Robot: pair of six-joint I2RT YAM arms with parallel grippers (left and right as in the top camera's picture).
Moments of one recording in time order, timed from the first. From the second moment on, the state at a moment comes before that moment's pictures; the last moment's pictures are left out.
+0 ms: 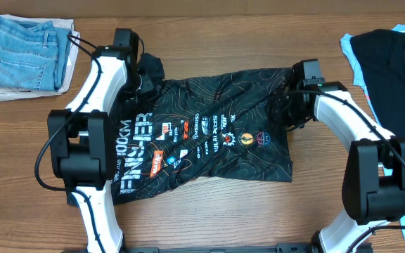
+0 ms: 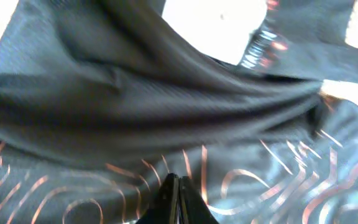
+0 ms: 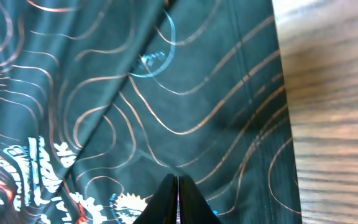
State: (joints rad) left arm -0.07 2.20 1.73 -0.93 0.03 -0.47; right arm 0.09 1.86 1.20 -0.67 -0.30 0.40
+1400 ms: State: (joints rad) left arm 0.08 2.28 1.73 -0.53 -0.02 -0.41; right arm 0.06 1.82 1.04 -0.64 -0.09 0.62
